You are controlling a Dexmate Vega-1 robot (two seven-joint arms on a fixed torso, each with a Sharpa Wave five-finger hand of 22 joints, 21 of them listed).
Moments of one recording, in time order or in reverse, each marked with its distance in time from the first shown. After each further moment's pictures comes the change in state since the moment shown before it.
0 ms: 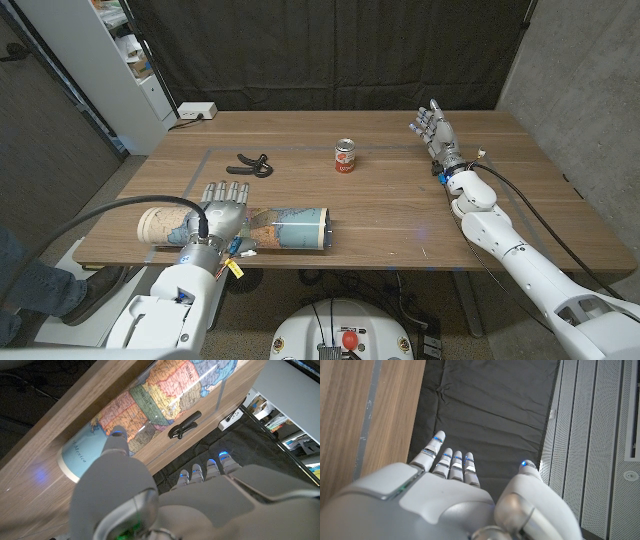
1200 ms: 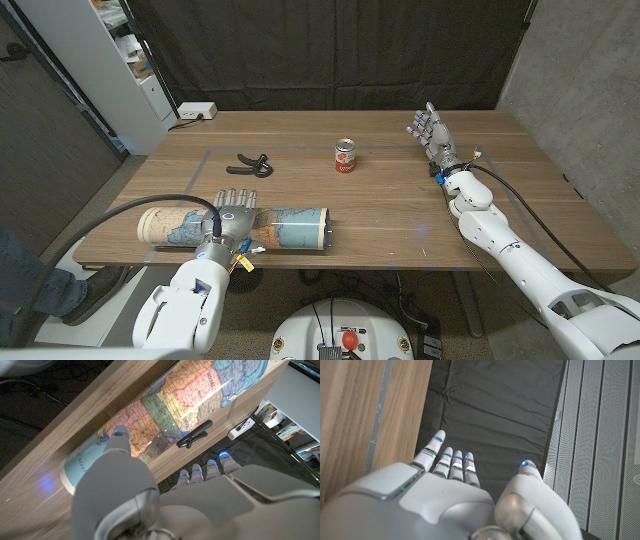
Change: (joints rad) left arm -0.104 0.050 0.061 0.090 -0.037 0.055 -0.058; left_hand 0.013 0.013 -0.008 0.000 -0.004 0.000 0.000 0.004 0.000 0.000 0.000 0.000 0.005 -0.005 0.005 0.000 0.000 -0.009 -0.001 0.000 0.000; right arm 0.028 0.014 -0.013 0.053 -0.007 -0.006 0.011; right_hand 0.000 0.000 -0.004 -0.004 0.000 0.000 0.000 0.000 0.000 0.004 0.004 0.000 0.000 0.007 0.000 0.000 0.000 0.014 0.000 -0.008 0.000
